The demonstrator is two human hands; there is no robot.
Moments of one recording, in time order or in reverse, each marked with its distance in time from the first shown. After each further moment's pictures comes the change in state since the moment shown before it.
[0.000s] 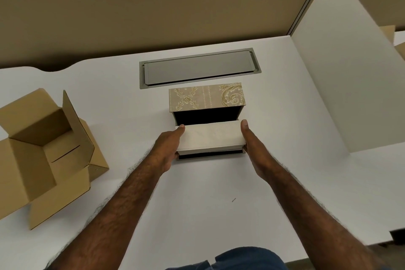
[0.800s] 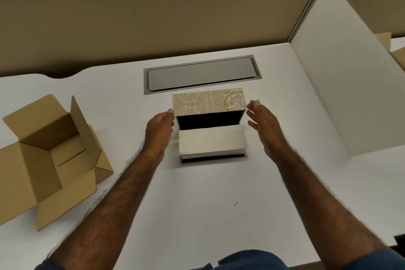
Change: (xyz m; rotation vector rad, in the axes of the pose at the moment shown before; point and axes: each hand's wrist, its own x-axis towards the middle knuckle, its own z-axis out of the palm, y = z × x) left_hand -0.008 0.035 -0.020 -0.044 0.146 0.395; right_hand 0.020 -0.059 -0.019 0.027 0.211 -0.221
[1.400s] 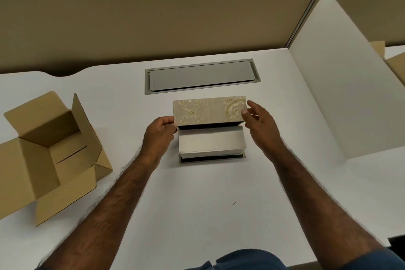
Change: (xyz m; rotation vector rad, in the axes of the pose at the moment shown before) left_hand -0.016 -0.010 -0.015 0.069 -0.084 0.058; right_hand -0.009 -0.009 0.007 -0.330 0.040 -0.129
